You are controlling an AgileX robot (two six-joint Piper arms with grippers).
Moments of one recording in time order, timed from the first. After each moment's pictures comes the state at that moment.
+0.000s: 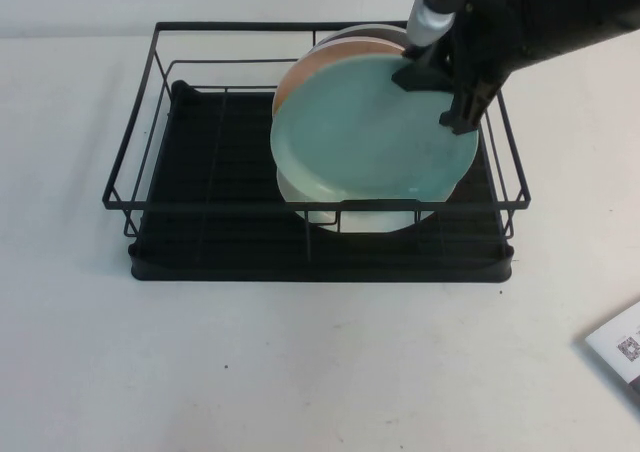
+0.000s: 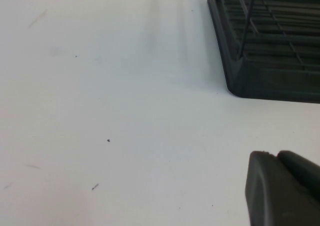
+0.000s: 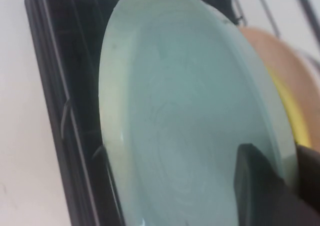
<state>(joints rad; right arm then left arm) 0.39 1.71 -1.63 0.55 0.83 -1.23 -0.09 -0.01 0.02 0.08 0.35 -0.06</state>
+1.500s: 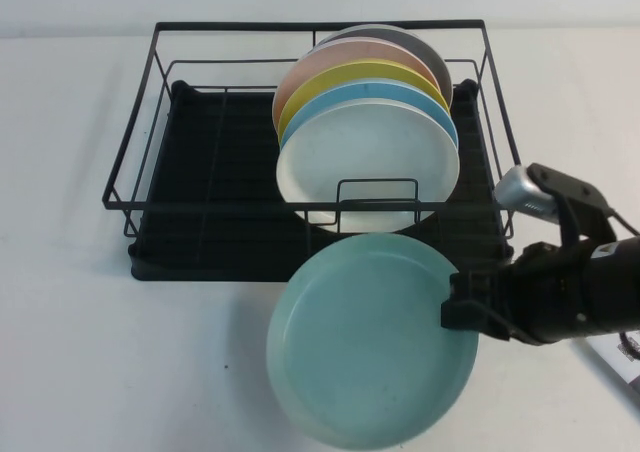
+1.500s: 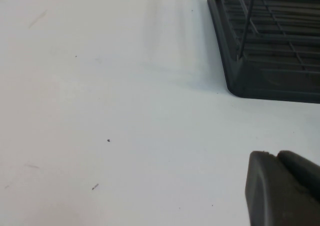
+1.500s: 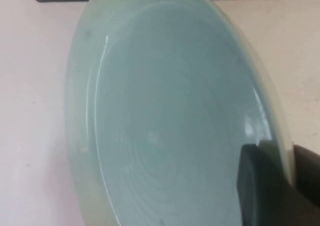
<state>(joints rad) 0.47 1.37 -0.78 0.81 0.54 -0.22 -0.09 -0.01 0.02 0.08 0.35 -0.06</state>
